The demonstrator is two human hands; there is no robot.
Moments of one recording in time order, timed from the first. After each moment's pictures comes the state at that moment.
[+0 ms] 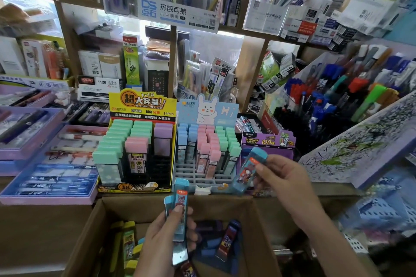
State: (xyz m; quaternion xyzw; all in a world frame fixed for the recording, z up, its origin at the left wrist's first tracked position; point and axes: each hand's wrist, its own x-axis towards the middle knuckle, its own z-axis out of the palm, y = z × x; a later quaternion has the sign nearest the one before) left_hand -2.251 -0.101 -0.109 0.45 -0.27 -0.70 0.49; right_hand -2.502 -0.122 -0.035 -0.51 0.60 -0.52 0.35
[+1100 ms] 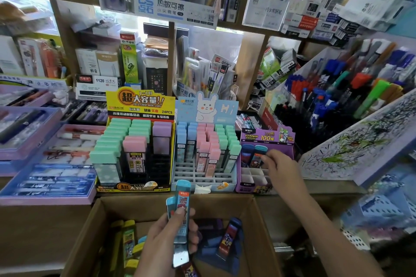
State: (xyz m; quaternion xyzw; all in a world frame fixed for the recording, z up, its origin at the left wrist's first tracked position) left_hand -2.252 -0.104 -0.114 0.44 -0.25 -0.72 0.48; right_hand -2.545 -0.179 -0.079 -0.58 0.74 -0.32 0.06
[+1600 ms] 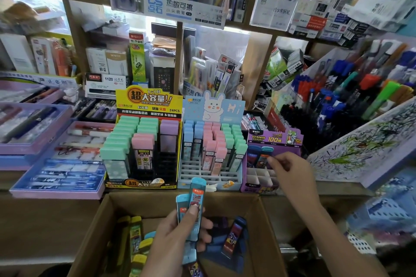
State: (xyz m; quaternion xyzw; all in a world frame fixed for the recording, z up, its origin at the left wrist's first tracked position) left_hand -2.253 -0.097 -0.110 0.44 -0.30 -0.71 0.47; right_hand -2.534 -0.160 -0.072 -0.54 0.73 -0.41 0.06
